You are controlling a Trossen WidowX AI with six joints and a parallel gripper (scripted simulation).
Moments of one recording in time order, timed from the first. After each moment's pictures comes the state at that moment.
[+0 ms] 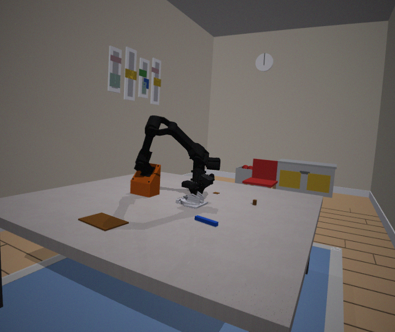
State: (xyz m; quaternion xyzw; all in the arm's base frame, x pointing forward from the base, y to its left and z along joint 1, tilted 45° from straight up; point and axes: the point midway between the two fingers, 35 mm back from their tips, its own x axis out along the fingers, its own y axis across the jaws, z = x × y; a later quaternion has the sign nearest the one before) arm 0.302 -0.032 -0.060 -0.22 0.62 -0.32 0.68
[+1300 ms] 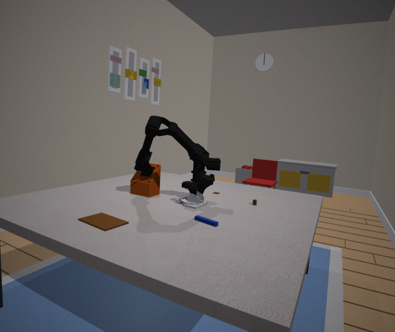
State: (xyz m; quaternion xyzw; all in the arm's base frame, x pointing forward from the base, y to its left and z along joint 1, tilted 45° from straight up) arm 0.303 -0.033 -0.062 -0.22 0.62 -0.32 0.68
